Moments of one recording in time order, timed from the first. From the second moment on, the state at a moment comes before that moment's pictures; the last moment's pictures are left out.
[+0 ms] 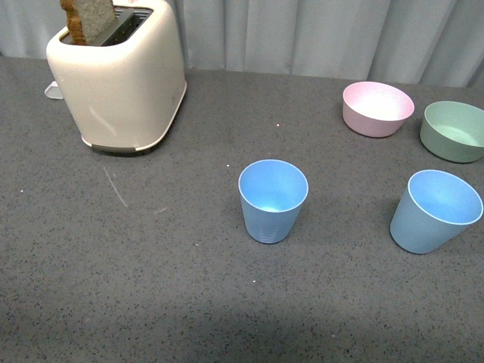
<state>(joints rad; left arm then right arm) 0.00 0.40 0.02 0.40 0.00 -0.01 0.00 0.00 0.00 0.00 0.00 0.00</state>
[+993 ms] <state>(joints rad) 0.00 0.00 0.02 0.00 0.00 -0.01 0.00 0.00 0.00 0.00 0.00 0.00</state>
